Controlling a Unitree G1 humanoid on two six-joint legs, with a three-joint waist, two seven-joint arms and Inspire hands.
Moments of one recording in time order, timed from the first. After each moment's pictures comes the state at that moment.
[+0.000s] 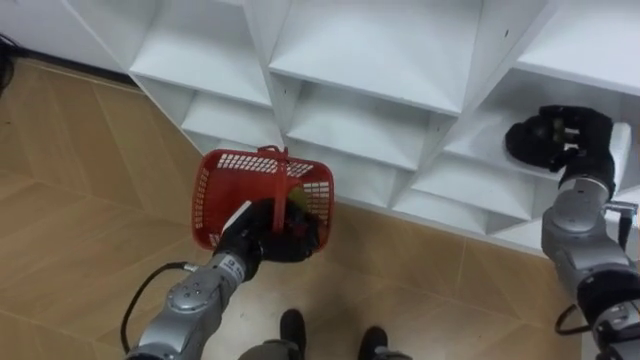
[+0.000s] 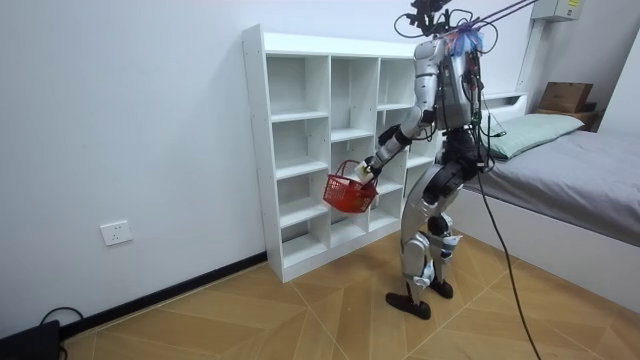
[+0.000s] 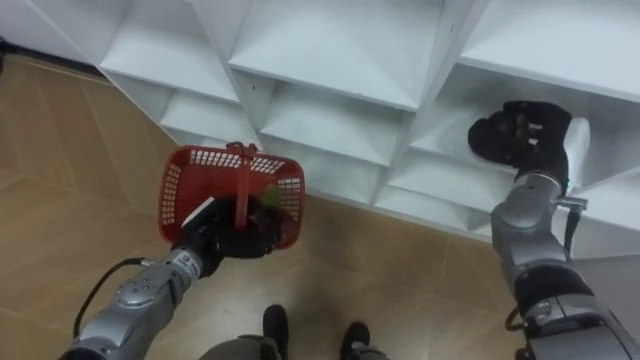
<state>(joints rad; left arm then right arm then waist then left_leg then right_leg) -0.20 0.24 -0.35 0.64 -0.40 -0.12 -0.14 -0.52 -0.45 0.19 0.96 0.24 -0.22 -0.49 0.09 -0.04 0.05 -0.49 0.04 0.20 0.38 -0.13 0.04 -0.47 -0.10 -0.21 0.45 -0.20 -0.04</state>
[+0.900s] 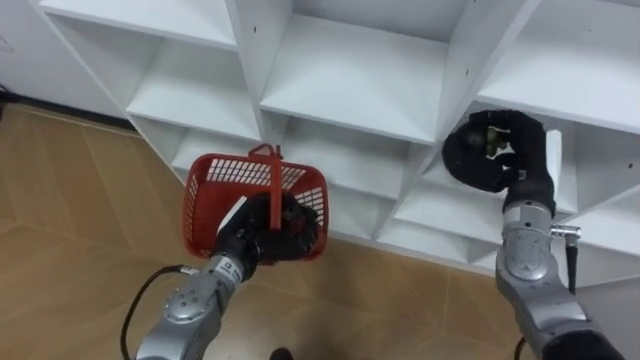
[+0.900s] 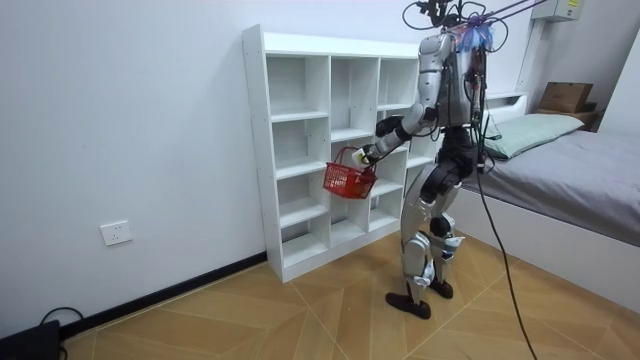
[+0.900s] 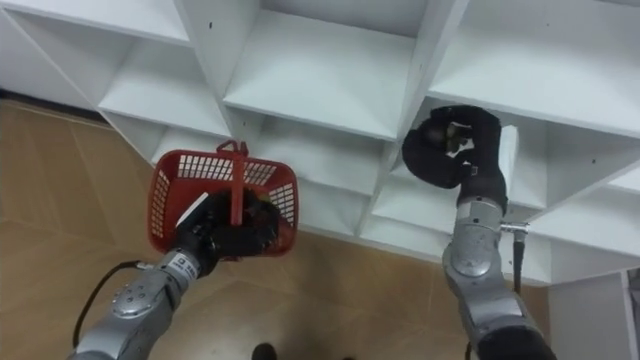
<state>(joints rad) -0.14 0.21 -0.32 0.62 -0.38 -0.19 -0.13 -0.21 -0.31 0.23 0.62 0.07 -0.35 -0.50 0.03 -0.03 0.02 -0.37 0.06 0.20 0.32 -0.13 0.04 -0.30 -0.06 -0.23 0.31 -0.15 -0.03</state>
